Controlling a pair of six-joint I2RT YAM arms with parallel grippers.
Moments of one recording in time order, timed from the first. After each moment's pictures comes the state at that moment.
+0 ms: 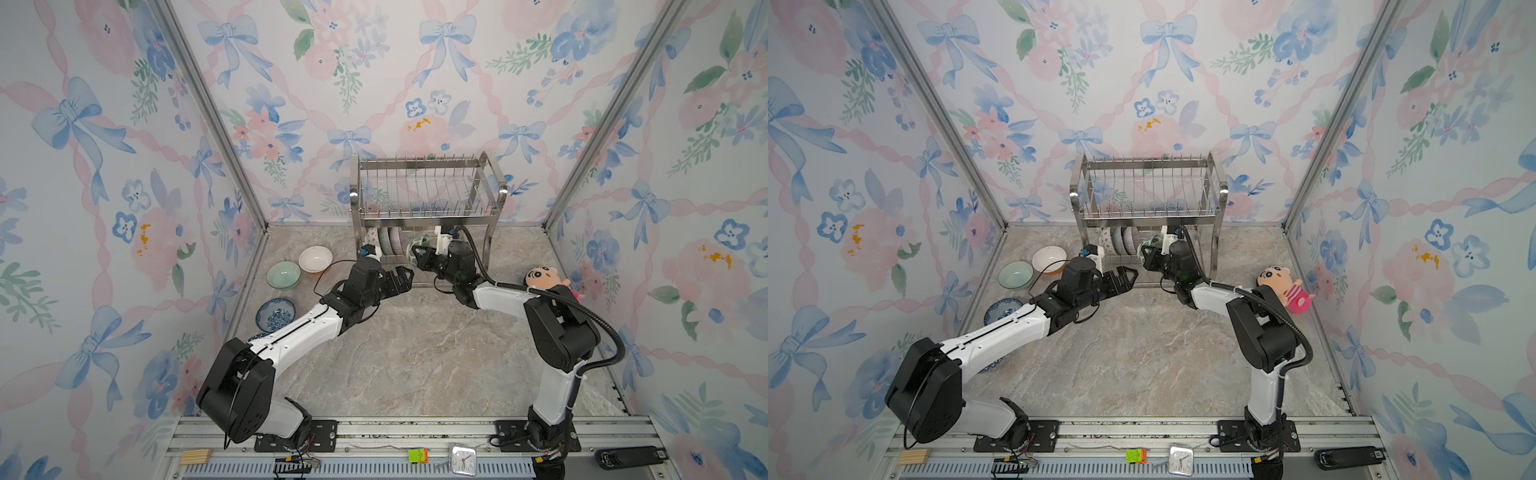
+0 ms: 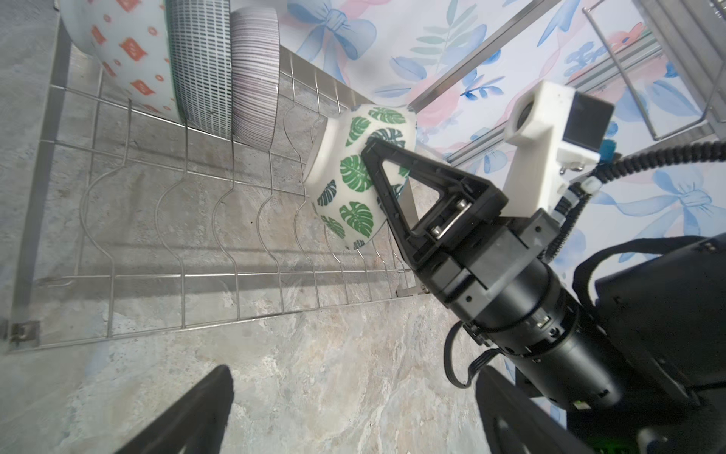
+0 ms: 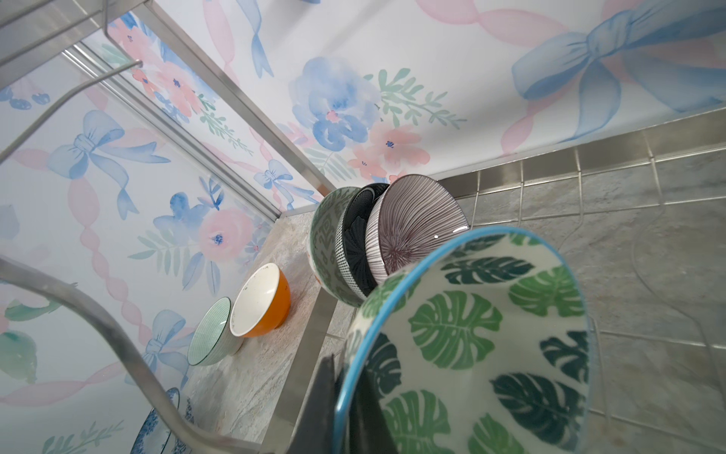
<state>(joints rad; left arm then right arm) -0.60 1.43 0.93 0.04 0.05 -0.79 0.50 1.93 1.15 0.59 -0.17 0.66</state>
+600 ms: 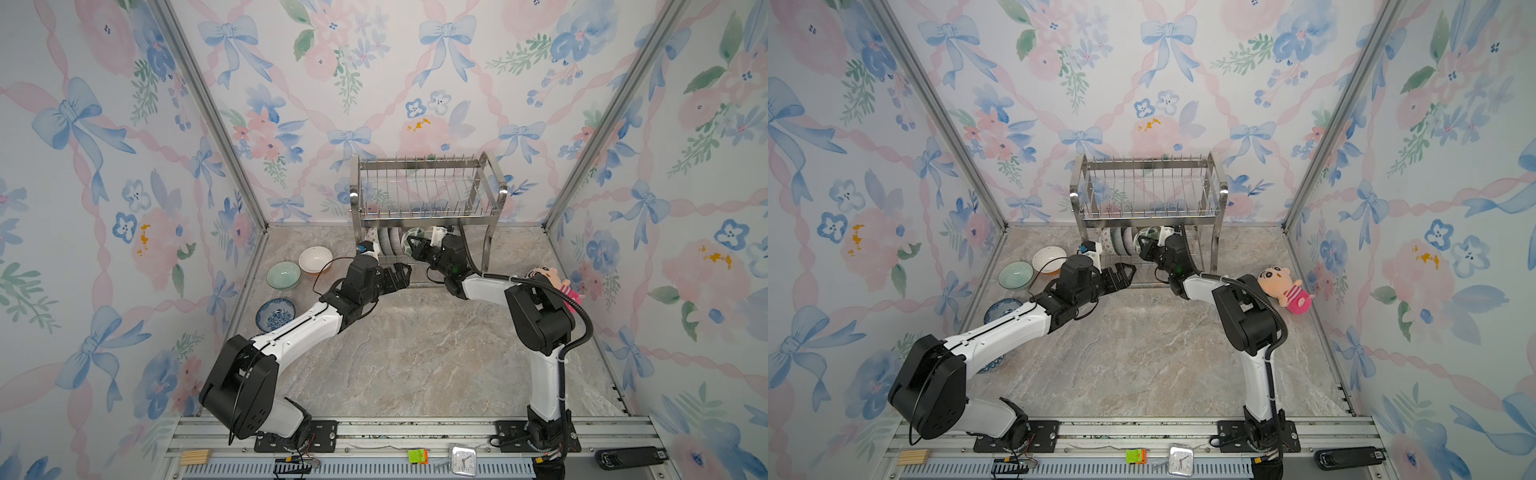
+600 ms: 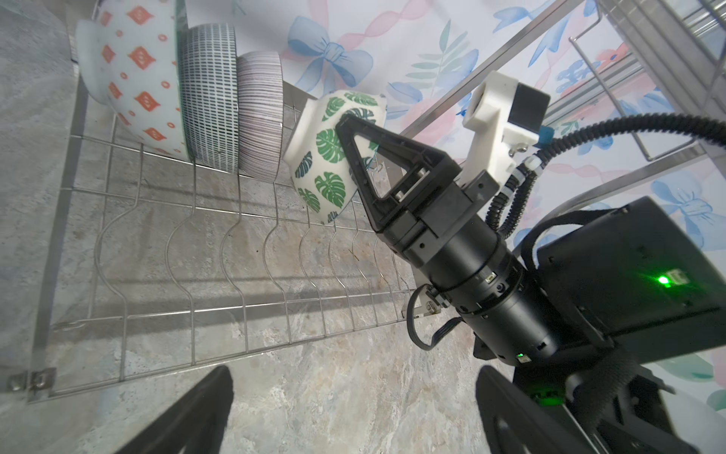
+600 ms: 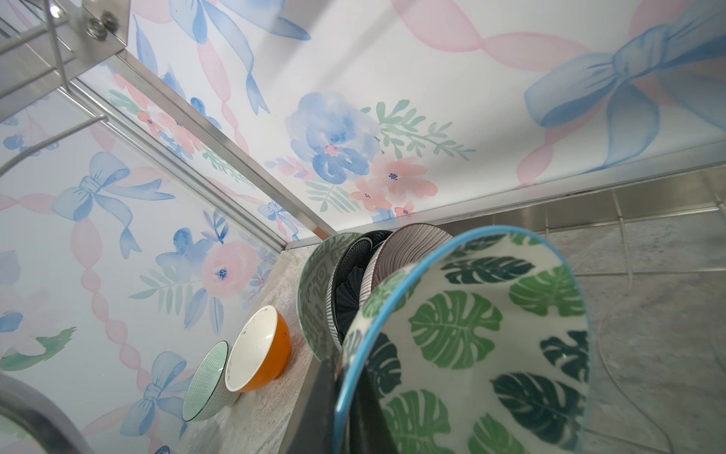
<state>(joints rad) -0.57 1.45 0.93 0.09 0.05 -0.75 0.48 2.11 1.34 0.66 -0.18 0.70</state>
